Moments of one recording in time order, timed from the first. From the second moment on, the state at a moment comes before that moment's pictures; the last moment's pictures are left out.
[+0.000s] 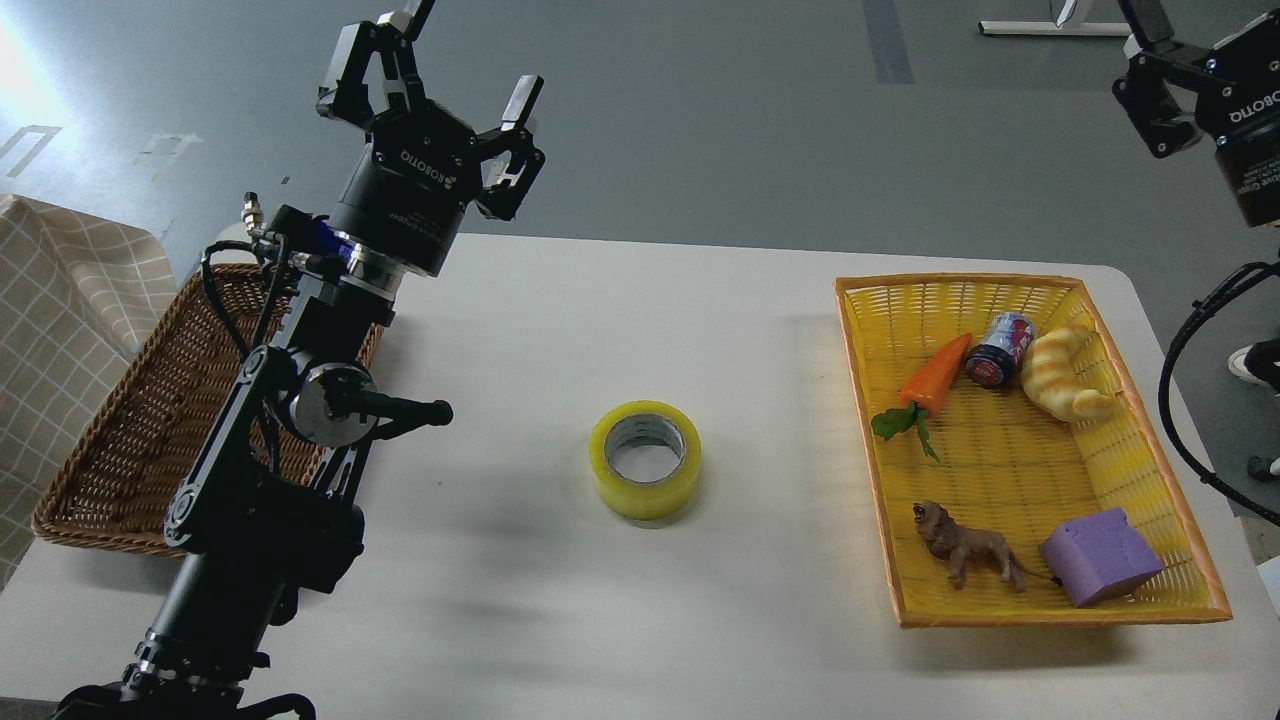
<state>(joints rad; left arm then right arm) -0.38 -0.02 -1.46 -1.40 0.74 -0.37 -0.17 0.45 -0.33 1.63 1.41 -0.82 0.49 0.11</state>
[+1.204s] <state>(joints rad) -0.36 -0.01 -1.46 -1.40 0.74 -0.36 -0.17 0.44 -0.23 1.63 1.51 -0.82 0.49 0.11</state>
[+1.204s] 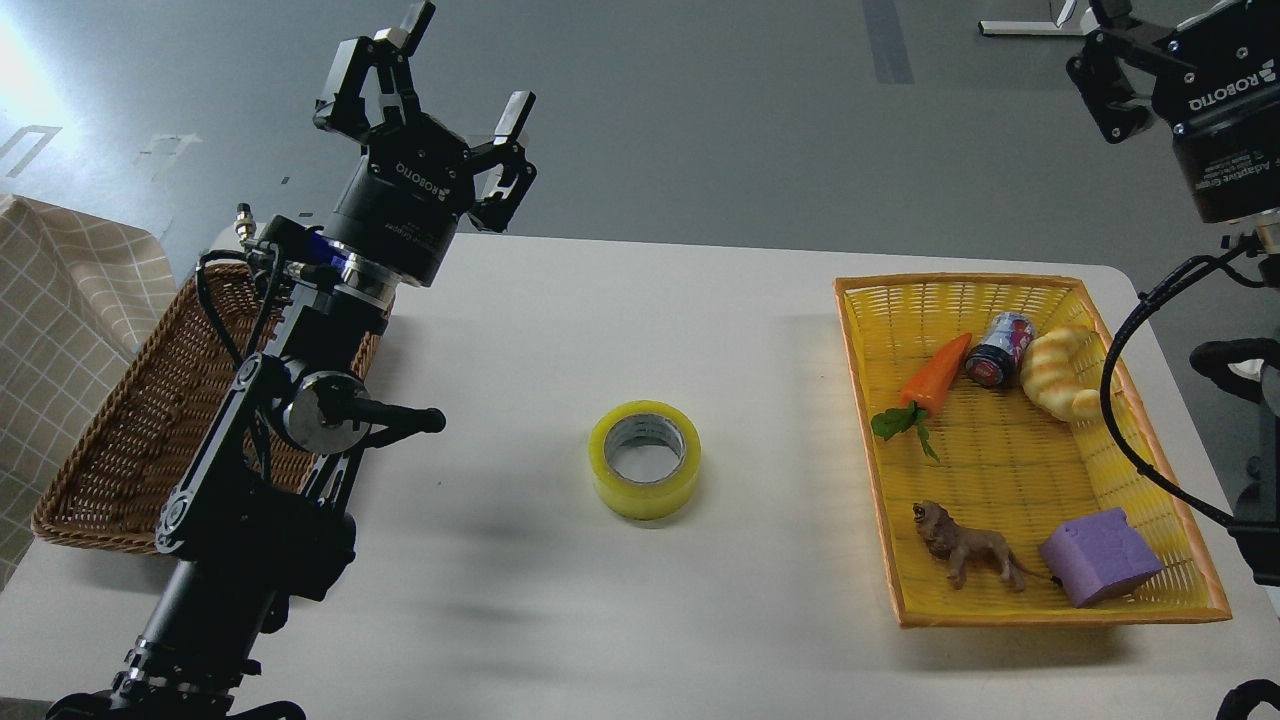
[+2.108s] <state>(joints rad) -0.36 -0.01 -1.46 -1.39 0.74 -0.37 -0.17 0.42 -0.23 1.62 1.51 -0.82 0.49 0.11</state>
